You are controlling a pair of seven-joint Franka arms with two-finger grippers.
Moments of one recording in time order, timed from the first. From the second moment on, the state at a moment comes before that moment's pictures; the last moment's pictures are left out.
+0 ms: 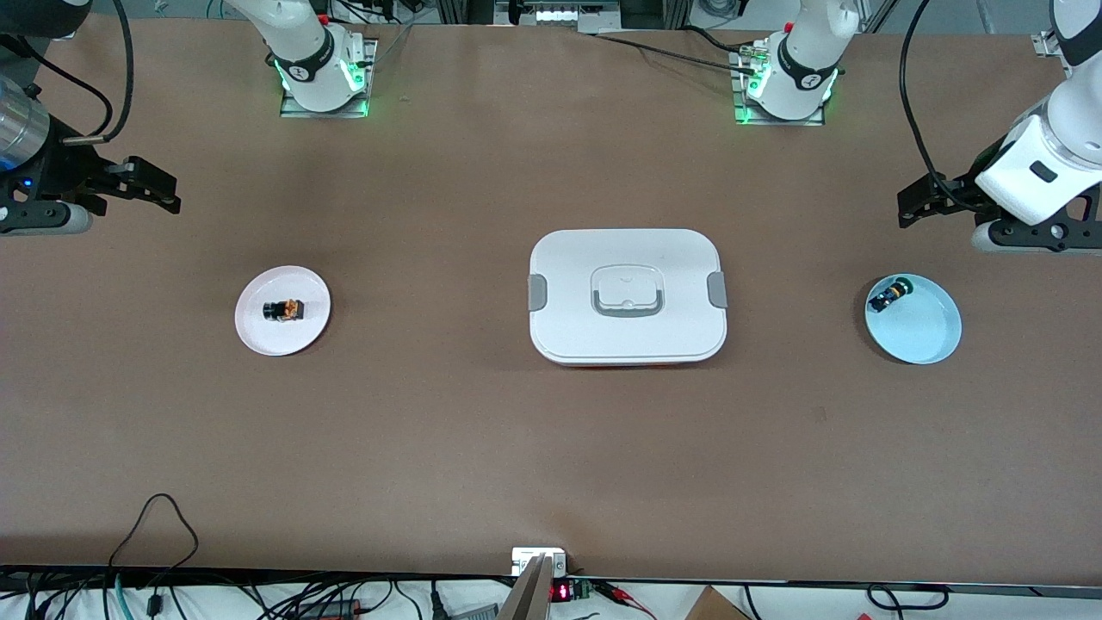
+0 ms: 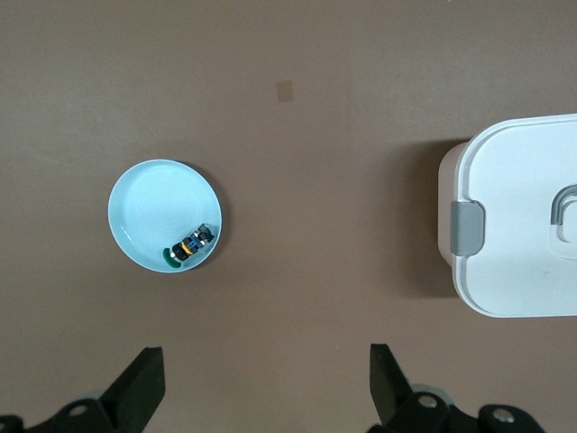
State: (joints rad) left arm -0.02 0.03 -0.05 -1.62 0.03 1.56 -0.05; right arm 0.12 0.00 -0.09 -1.67 -0.02 1.58 -0.02
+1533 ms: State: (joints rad) left arm -0.02 0.03 -0.05 -1.62 0.03 1.56 -0.05; right arm 0.14 0.27 -0.08 -1.83 -0.02 1.96 -0.02
